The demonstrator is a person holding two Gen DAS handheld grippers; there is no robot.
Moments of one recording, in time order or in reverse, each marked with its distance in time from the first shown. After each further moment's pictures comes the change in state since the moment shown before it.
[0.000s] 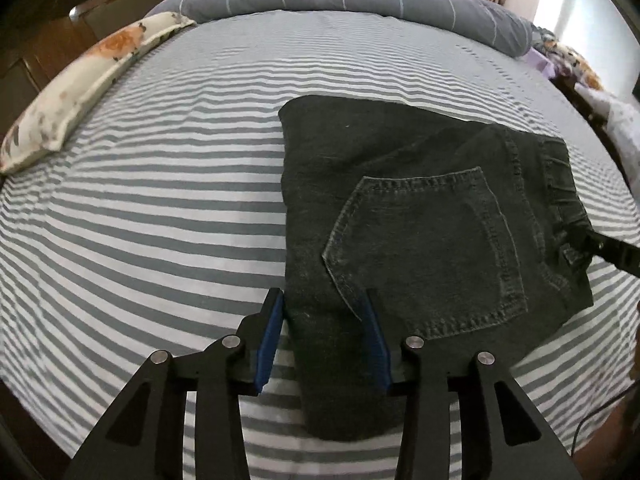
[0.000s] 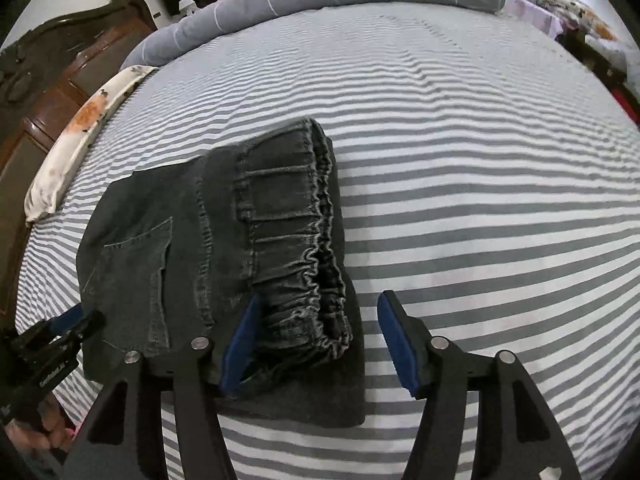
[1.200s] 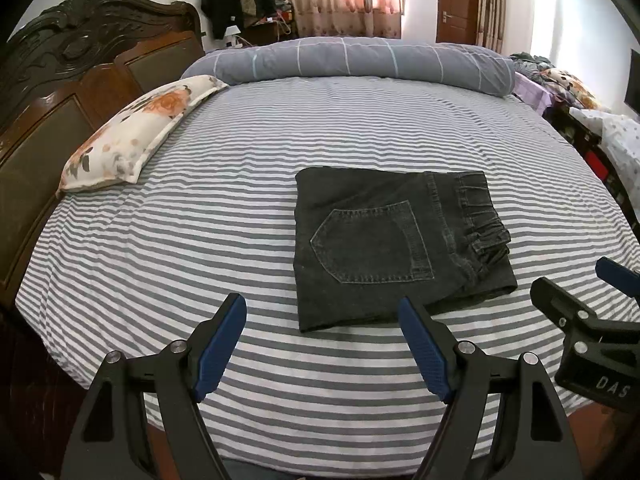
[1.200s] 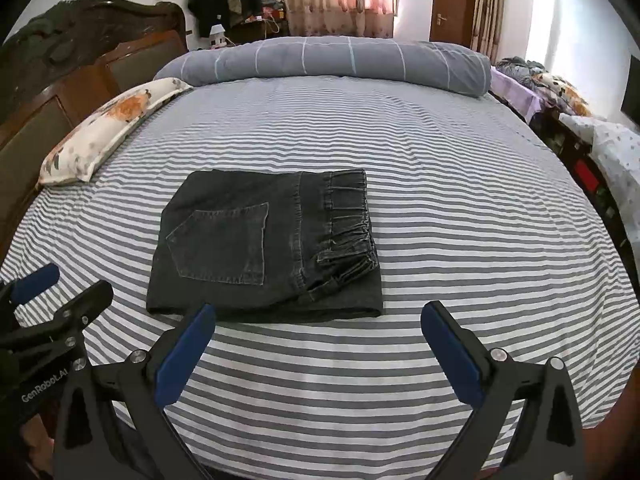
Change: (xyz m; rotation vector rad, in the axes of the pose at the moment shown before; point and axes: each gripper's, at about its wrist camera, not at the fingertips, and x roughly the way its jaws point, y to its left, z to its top) left arm -0.156 -0.036 -0.057 -0.014 -0.198 0.092; right arm -0.138 0.088 -0.082 -0.149 -0.202 -0.145
